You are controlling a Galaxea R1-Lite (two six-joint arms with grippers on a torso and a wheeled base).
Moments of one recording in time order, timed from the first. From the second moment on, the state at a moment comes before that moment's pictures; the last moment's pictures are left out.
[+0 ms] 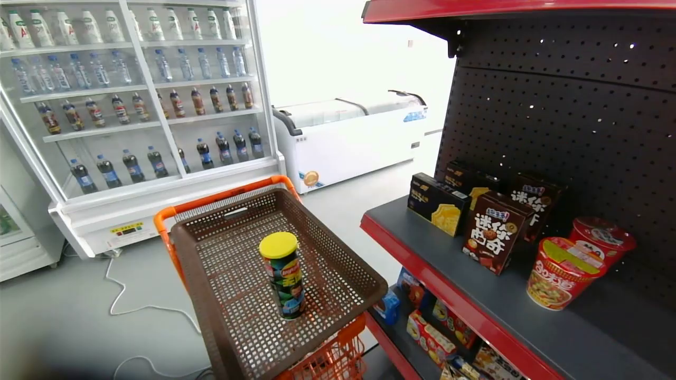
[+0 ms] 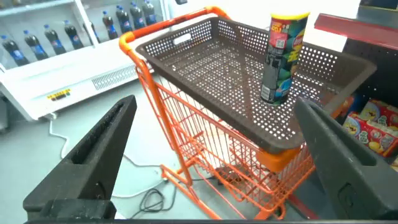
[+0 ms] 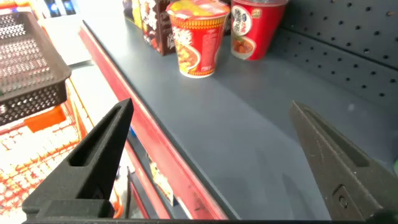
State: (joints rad) left arm -0.01 0.01 -0.04 0.03 -0.02 0.06; right arm 0.00 0.00 0.00 0.00 -0.03 -0.01
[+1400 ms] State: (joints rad) left arm -0.17 1.53 -0.34 -0.86 -0.18 0.11; right arm 0.00 0.00 0.00 0.00 -0.03 -0.01
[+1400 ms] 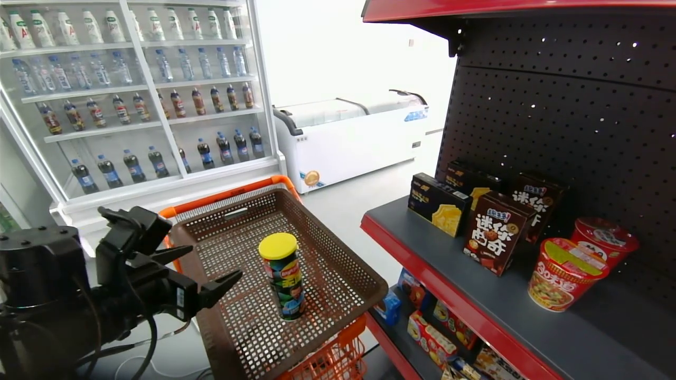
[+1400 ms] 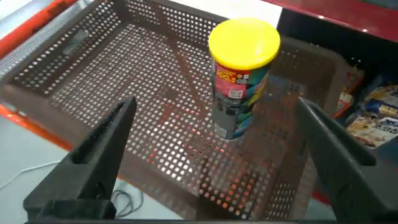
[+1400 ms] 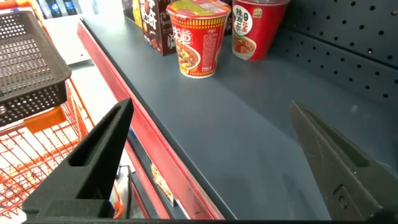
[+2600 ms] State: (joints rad) left arm -0.29 2.21 -0.59 -1.28 -0.18 0.06; right arm 0.00 0.00 0.00 0.00 -0.03 -0.01
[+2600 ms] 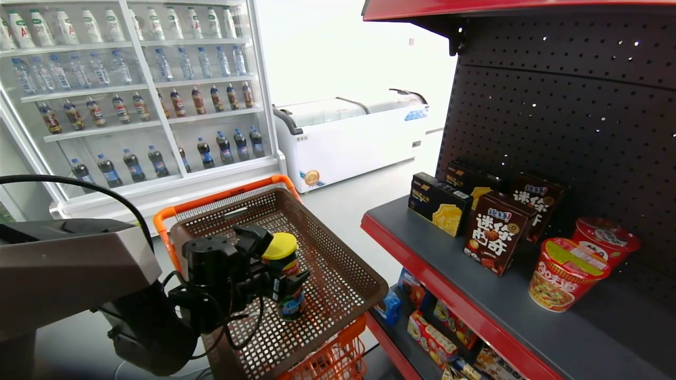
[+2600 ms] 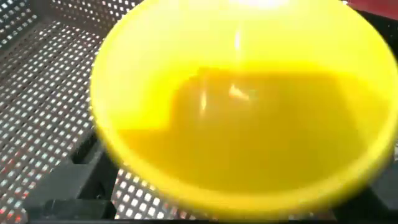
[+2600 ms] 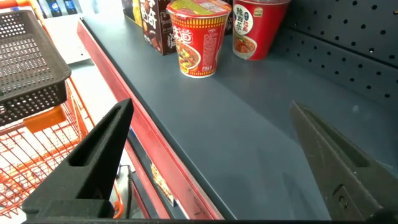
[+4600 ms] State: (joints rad) left arm -0.32 0.97 -0.41 -0.39 0.01 0.07; right arm 0.00 0.00 0.00 0.00 -0.03 -0.01
